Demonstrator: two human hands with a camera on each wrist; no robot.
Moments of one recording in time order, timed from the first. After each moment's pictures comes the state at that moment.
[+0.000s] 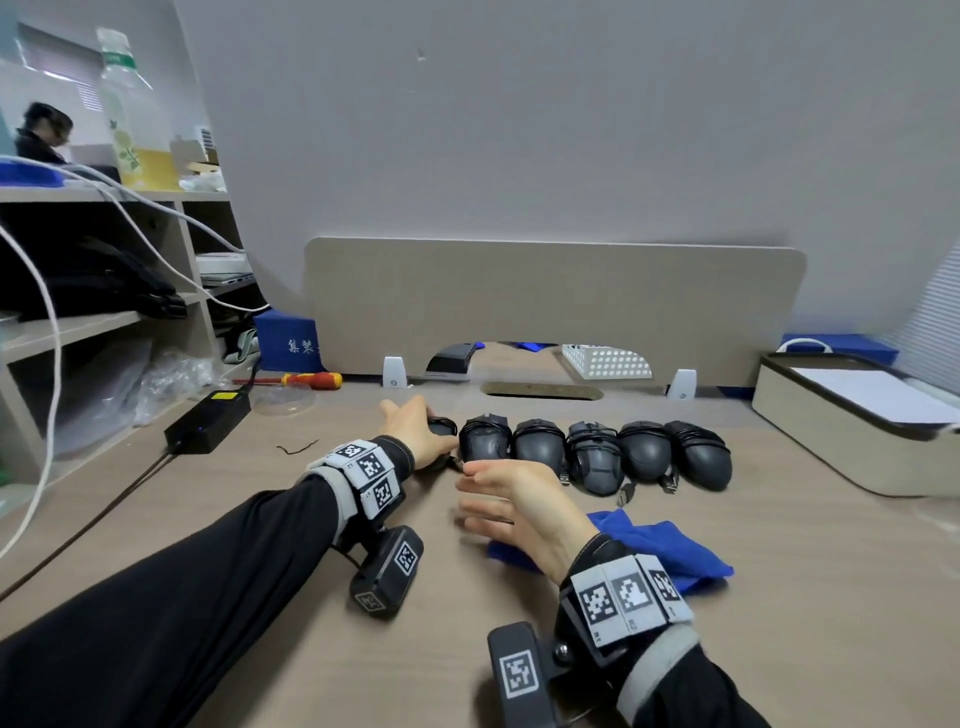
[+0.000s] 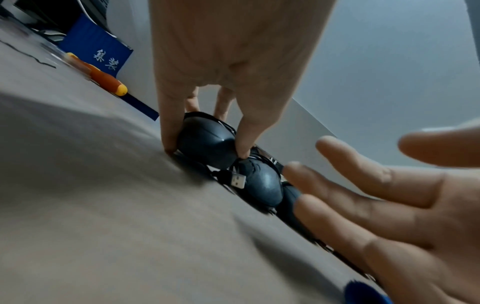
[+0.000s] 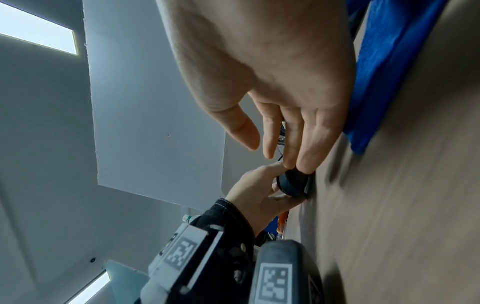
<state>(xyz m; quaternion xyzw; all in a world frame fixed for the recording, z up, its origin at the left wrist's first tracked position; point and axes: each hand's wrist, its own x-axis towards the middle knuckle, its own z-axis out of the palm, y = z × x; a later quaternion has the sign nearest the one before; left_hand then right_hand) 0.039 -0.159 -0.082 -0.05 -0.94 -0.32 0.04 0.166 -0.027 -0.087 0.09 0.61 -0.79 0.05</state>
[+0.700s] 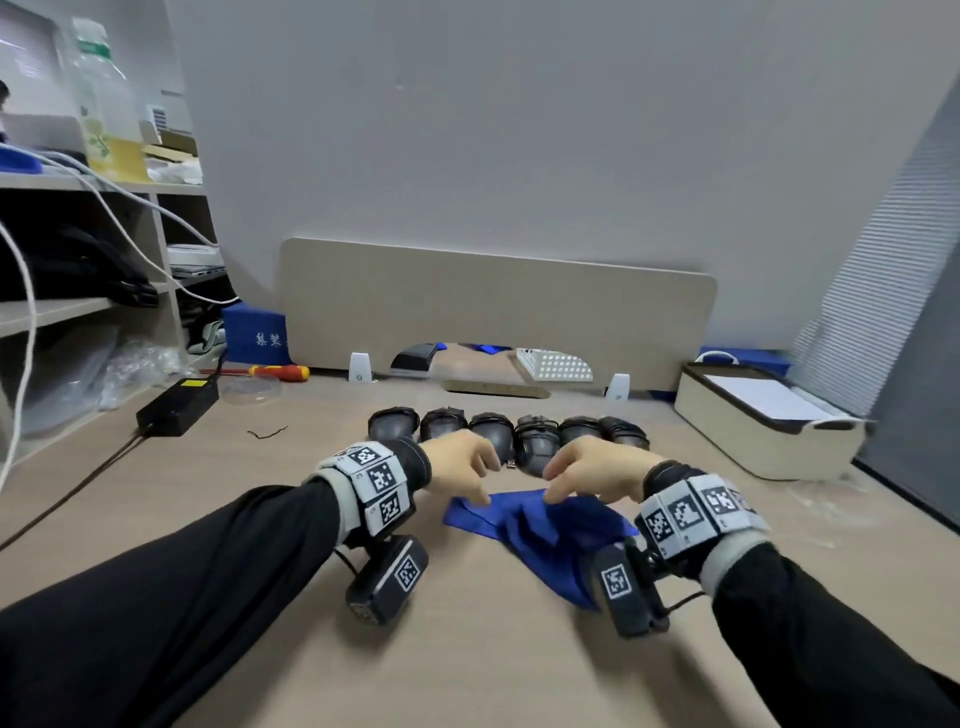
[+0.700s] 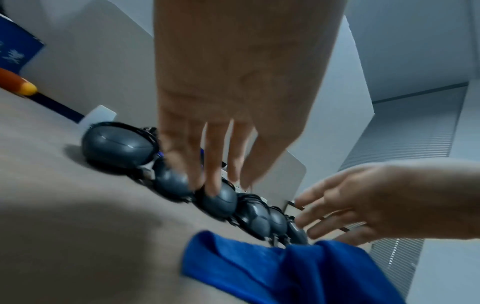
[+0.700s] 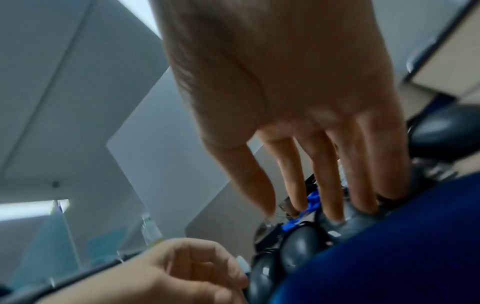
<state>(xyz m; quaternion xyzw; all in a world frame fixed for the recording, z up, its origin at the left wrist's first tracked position) 0.137 -0.111 -0.052 -0.31 -0.91 -0.24 -0.17 0.218 0.078 -0.021 0.09 0.96 -0.25 0.12</state>
